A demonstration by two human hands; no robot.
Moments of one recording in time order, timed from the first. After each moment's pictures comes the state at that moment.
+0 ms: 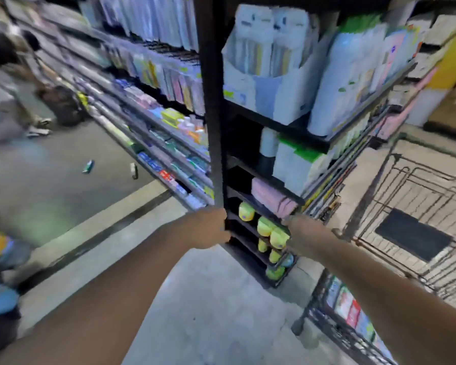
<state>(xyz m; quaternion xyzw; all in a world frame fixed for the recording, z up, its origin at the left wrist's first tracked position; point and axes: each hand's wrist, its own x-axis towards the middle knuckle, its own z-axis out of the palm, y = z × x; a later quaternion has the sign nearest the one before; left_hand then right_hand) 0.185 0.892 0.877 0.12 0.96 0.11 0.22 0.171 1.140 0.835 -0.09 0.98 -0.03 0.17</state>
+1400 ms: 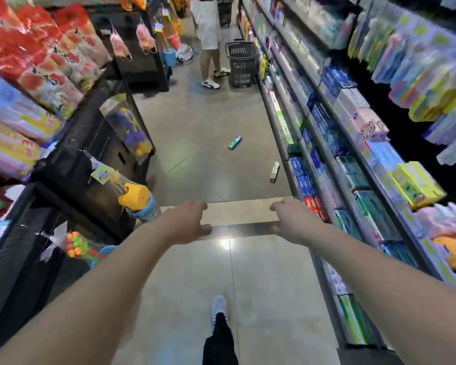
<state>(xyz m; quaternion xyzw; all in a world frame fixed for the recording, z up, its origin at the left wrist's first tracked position) -0.049 0.232 0.804 -0.30 0.92 0.17 0.19 -0.243 0.410 0.771 -0.47 0.87 0.02 0.18</state>
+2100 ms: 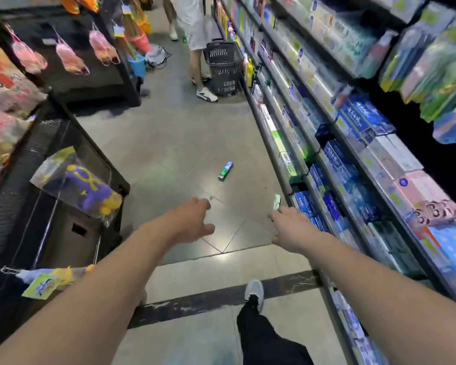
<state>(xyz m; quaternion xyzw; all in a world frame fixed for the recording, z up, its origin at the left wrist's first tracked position) -0.392 -0.107 0.768 -0.24 0.93 0.17 0.23 -0.544 0.098 0.733 -0.42 0.88 0.07 0.22</state>
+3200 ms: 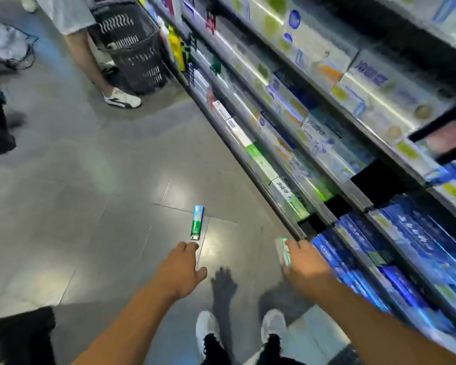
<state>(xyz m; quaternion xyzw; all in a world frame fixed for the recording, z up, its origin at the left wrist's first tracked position) -0.878 -0.472 0.489 -0.14 0.92 0.18 0.33 -0.959 -0.201 0.472 -0.14 0.95 -0.03 0.28</state>
